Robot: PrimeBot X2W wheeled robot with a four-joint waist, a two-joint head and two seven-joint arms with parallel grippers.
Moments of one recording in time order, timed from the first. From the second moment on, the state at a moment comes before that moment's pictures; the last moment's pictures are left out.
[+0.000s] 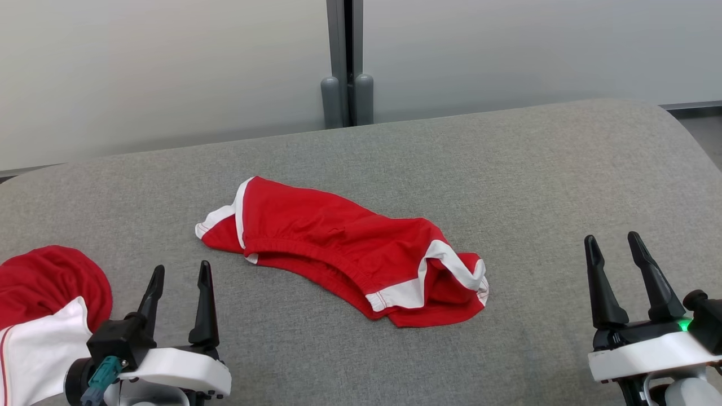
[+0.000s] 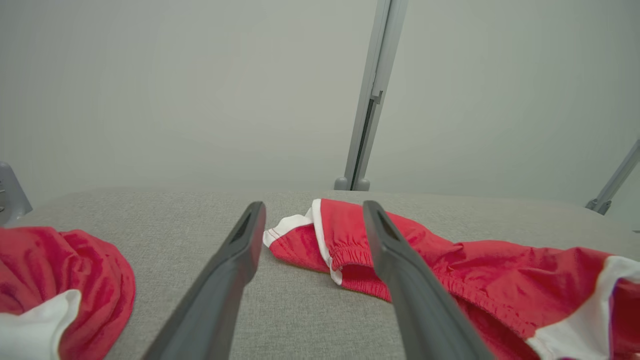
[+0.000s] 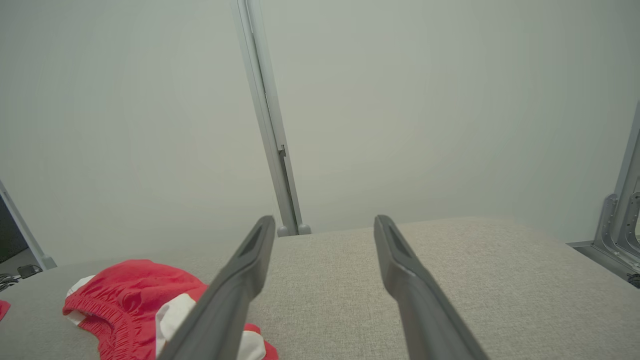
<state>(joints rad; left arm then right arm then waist) -0.06 0.21 -0.24 0.19 -0.46 0.18 -0.26 -0.07 -0.23 0.15 0.17 0.40 0.13 -0.26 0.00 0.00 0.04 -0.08</state>
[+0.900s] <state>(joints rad) -0.22 0.12 -0.49 0.29 -0.65 -0.02 0.32 -0.15 -0.25 0.17 0.16 0.43 0.13 -0.26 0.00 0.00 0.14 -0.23</state>
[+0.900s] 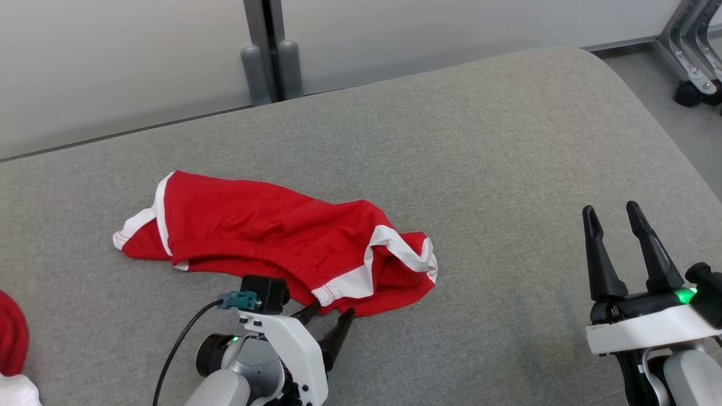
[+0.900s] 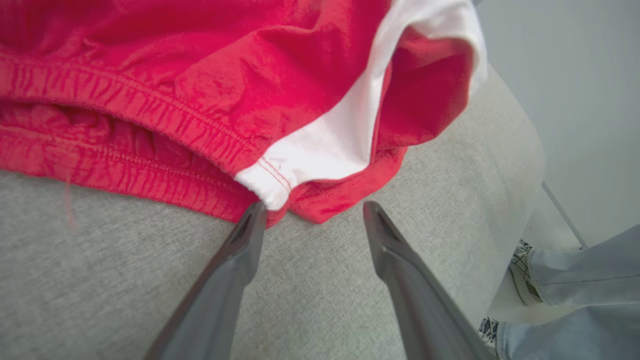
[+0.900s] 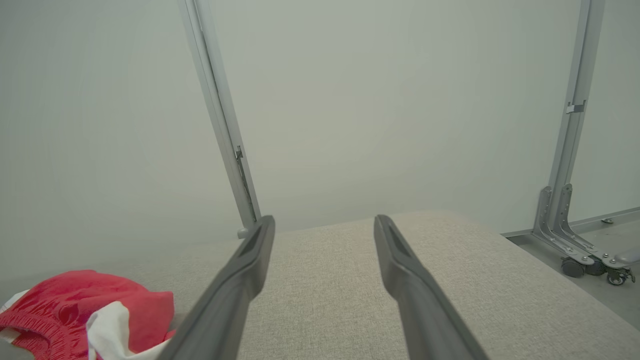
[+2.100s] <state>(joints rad) -0.10 0.34 -0.37 0.14 -0.70 0.03 0.35 -0.13 -0.25 0.13 0.17 0.43 0.13 -0.26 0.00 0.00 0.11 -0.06</state>
